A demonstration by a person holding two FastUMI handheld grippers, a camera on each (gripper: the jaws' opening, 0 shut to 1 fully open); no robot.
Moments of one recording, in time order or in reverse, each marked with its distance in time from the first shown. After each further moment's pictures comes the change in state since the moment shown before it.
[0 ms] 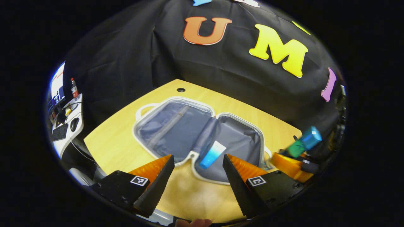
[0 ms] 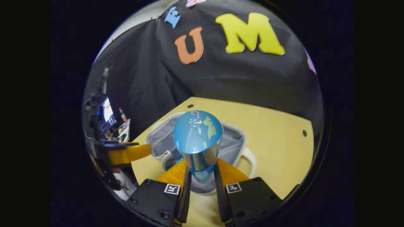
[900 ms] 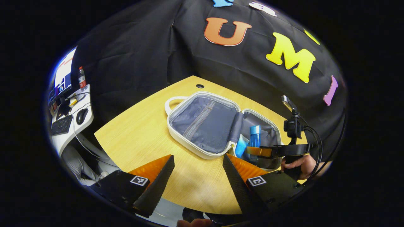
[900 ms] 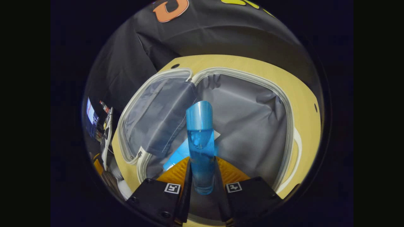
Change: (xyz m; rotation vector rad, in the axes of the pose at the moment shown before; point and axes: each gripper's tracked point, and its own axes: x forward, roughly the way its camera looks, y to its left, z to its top) left arm -0.007 0.092 -0.017 -0.044 0.017 -0.007; right arm 0.125 0.007 -0.056 0.131 0.299 -0.136
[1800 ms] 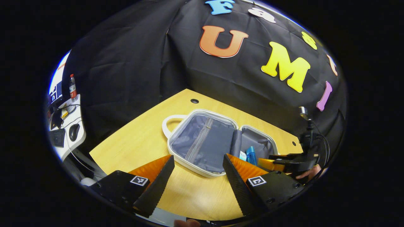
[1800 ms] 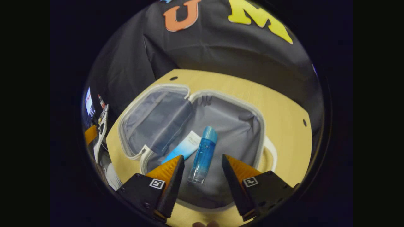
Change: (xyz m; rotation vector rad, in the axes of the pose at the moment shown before) left arm 0.016 0.025 0.057 0.032 -0.107 -0.097; right arm -0.080 -0.016 0.024 -0.123 -0.216 -0.129
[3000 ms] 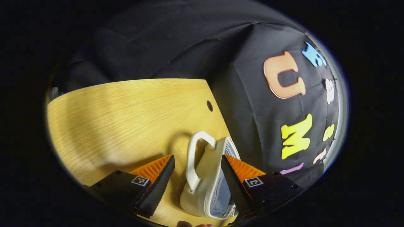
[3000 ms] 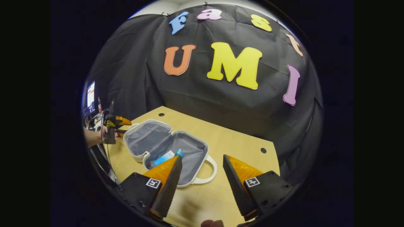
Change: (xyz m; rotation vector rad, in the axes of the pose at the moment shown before) left arm 0.202 0.105 0.028 -0.763 0.092 -0.366; right arm -0.184 -0.061 0.023 -0.086 -0.328 -0.245
